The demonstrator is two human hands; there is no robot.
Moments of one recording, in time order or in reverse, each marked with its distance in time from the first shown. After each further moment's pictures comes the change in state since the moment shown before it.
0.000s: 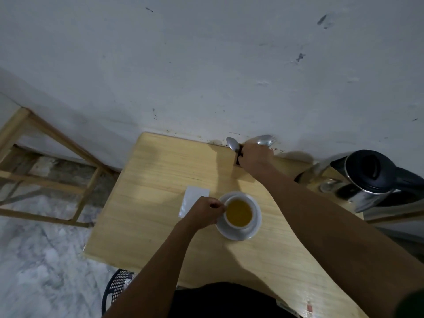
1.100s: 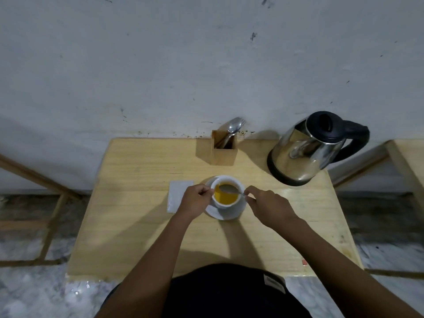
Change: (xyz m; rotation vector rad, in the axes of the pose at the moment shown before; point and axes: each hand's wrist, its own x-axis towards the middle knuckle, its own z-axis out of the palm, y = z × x) left_hand -0.008 -0.008 0.010 -0.007 0.084 0.092; right_hand -0.205 0.048 0.037 0.217 -0.081 0.024
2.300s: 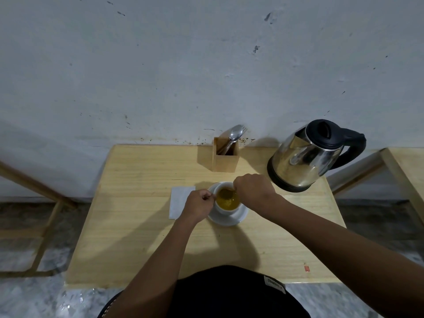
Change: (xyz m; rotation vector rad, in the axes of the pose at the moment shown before) left_hand 0.006 -0.002 0.001 -0.014 -0.044 -0.031; right_hand 0.033 -0.060 -0.047 -0.436 -0.046 -0.145
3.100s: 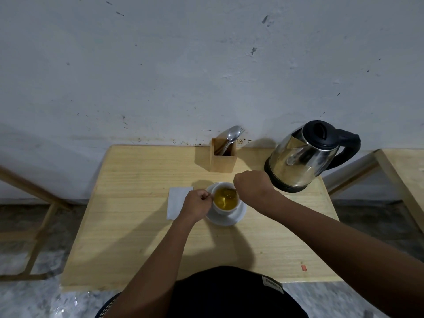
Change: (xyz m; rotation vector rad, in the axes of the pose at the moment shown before) left_hand 0.001 0.002 0.001 0.014 0.005 -0.004; right_hand 0.000 0.003 -0.010 -0.051 -0.018 0.009
